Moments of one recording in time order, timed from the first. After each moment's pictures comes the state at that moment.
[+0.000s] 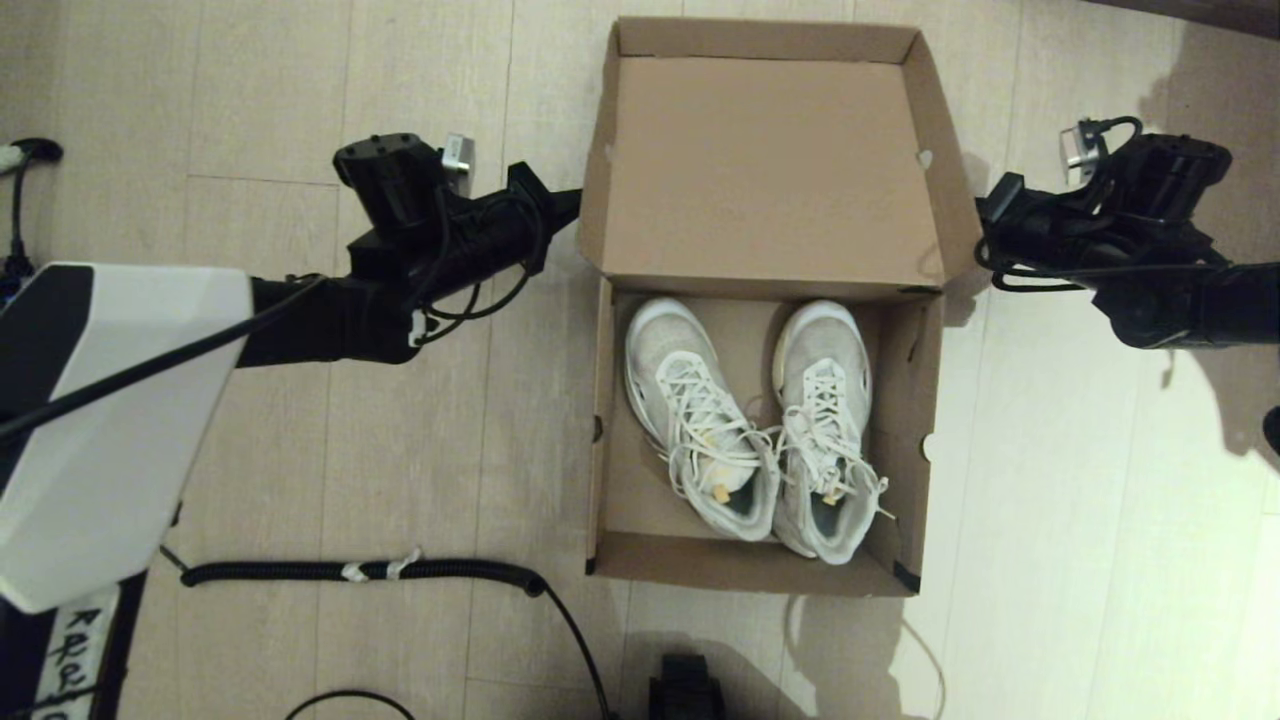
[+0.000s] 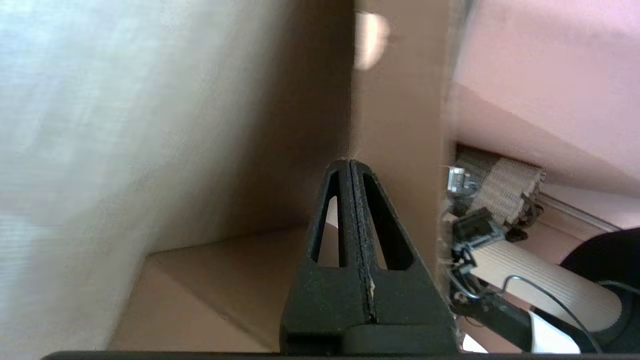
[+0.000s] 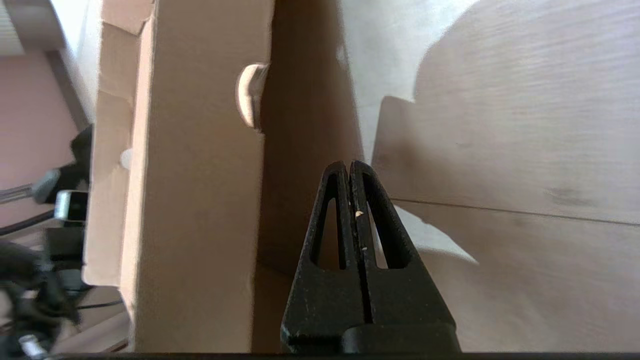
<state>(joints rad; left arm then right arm) -0.30 2.26 -1.93 -0.61 -0.55 -0.95 -0.10 2.20 -1.81 -0.61 0.68 0.77</state>
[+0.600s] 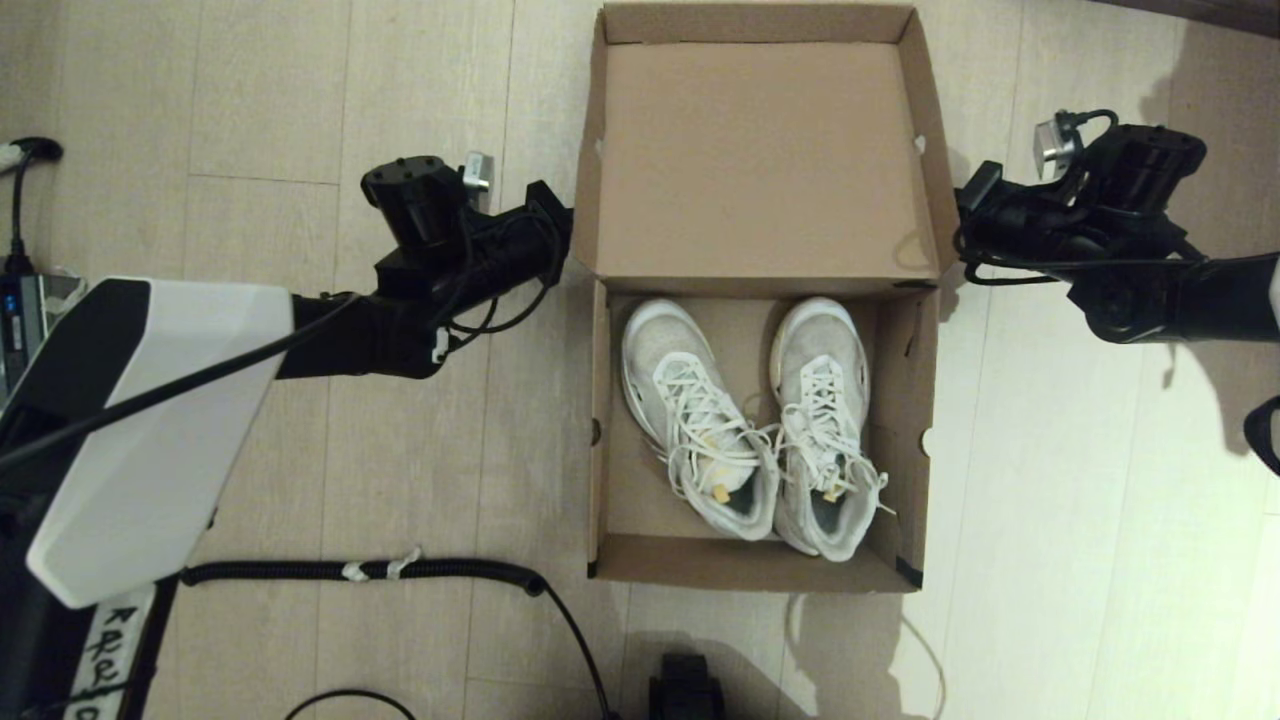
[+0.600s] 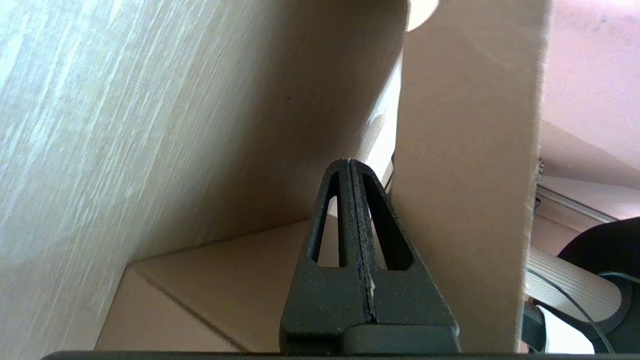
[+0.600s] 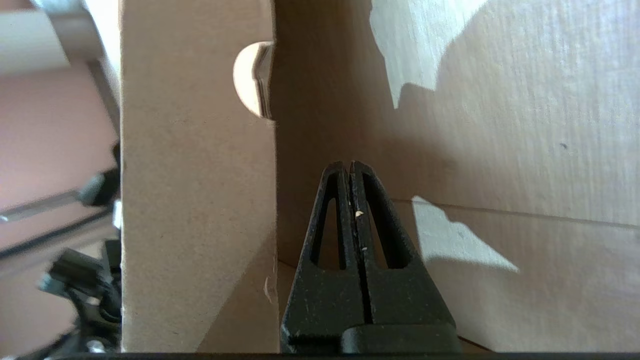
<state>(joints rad) -0.32 2.31 -1.93 -0.67 -0.56 -0.96 -0.05 2.21 -1.85 -0.61 0.68 0.86</state>
